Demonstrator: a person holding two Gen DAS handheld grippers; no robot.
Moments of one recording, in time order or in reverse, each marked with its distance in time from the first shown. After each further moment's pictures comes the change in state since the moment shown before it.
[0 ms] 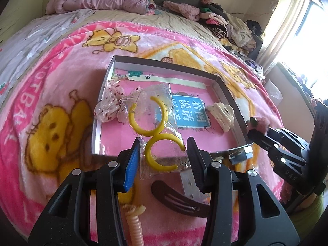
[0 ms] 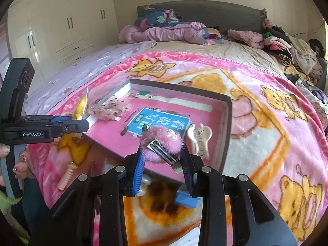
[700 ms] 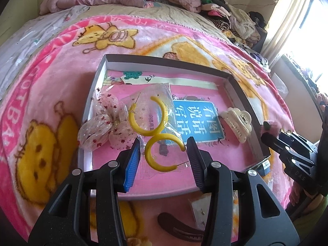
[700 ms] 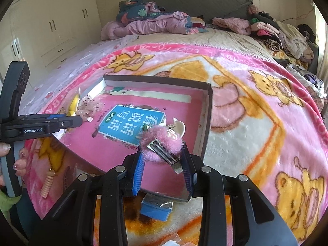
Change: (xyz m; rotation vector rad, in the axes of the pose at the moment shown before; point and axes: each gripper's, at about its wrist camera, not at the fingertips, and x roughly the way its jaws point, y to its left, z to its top) left arm 0.051 0.004 0.028 0.031 0.055 0.022; right arm 0.029 -0.039 0.000 0.084 0.058 -0.058
